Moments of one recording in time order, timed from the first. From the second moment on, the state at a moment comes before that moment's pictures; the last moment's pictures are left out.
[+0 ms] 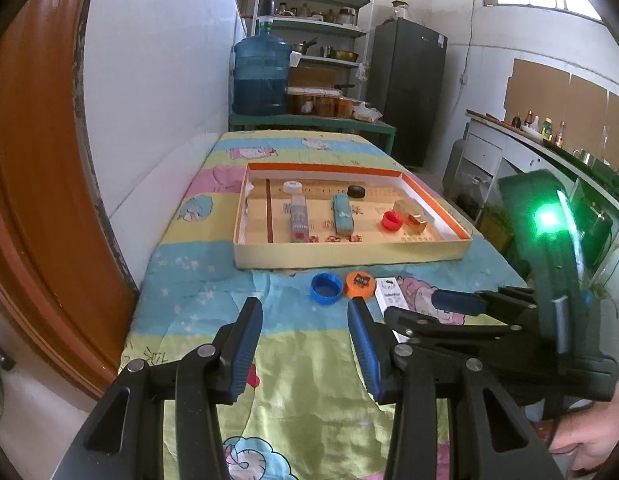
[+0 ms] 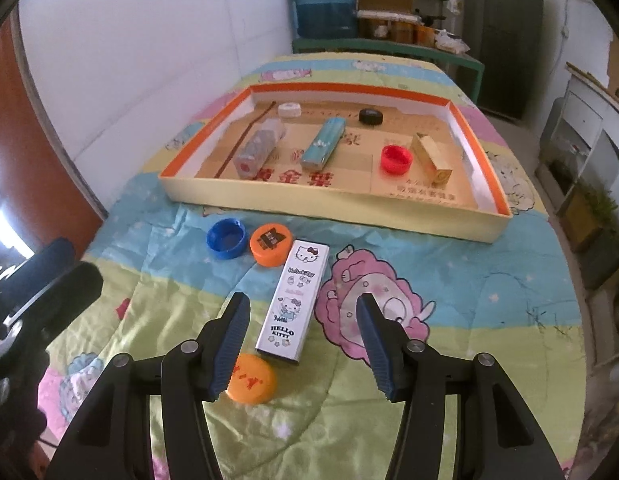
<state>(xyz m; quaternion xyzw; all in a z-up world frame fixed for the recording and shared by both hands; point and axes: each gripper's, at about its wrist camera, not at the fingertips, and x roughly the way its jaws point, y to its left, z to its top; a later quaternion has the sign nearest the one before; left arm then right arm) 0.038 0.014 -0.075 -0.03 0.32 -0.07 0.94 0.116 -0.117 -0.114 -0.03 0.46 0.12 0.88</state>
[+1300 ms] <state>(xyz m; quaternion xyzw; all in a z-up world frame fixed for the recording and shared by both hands) 0.051 -0.054 -0.128 0.03 0.39 -0.19 0.90 0.128 -0.169 -0.130 -0.03 0.46 0.09 0.88</state>
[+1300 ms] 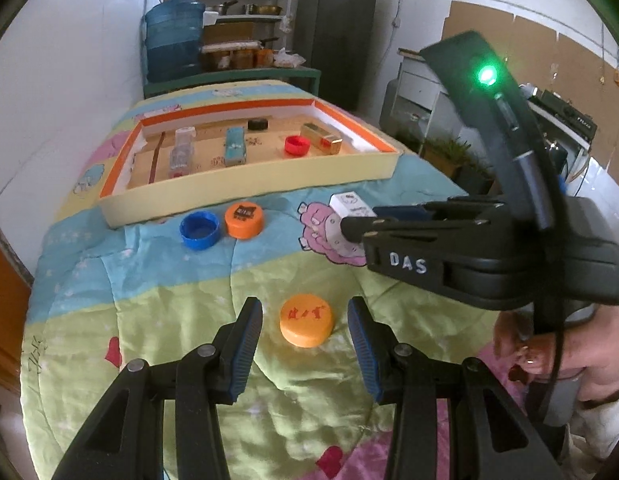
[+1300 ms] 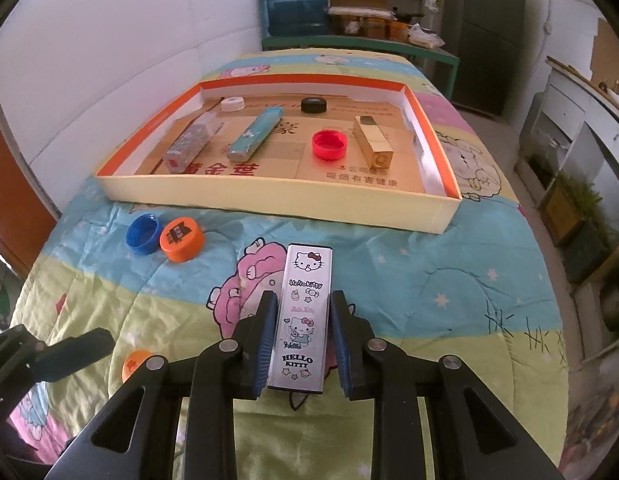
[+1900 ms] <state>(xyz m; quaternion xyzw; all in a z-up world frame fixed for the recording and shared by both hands) 0.054 -0.045 -0.129 0.00 0.40 -0.19 0.90 0.125 -0.169 -0.128 -0.03 0.45 0.09 0.89</state>
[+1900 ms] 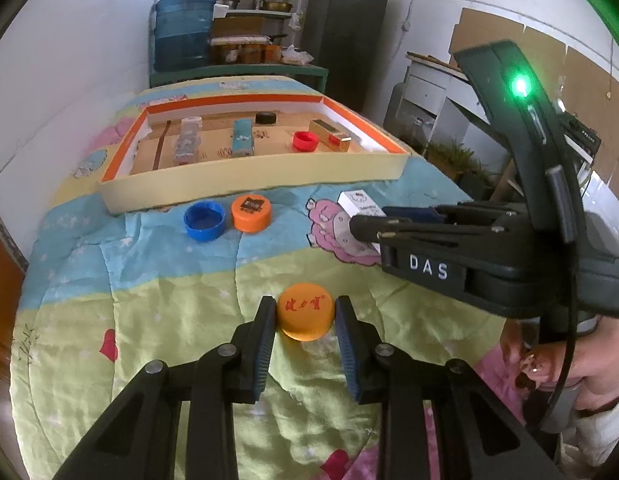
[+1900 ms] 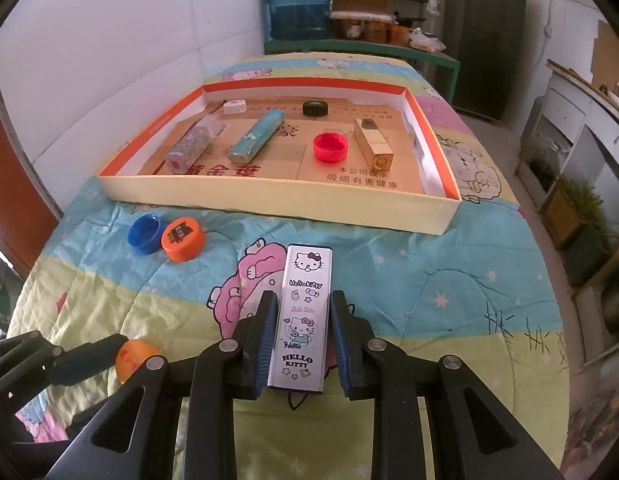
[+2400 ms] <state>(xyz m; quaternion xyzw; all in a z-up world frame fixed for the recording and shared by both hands) 0.060 -0.028 -0.093 -0.03 0.36 -0.17 0.92 0.125 -0.168 -0.098 -0.01 0.42 0.11 0.90</state>
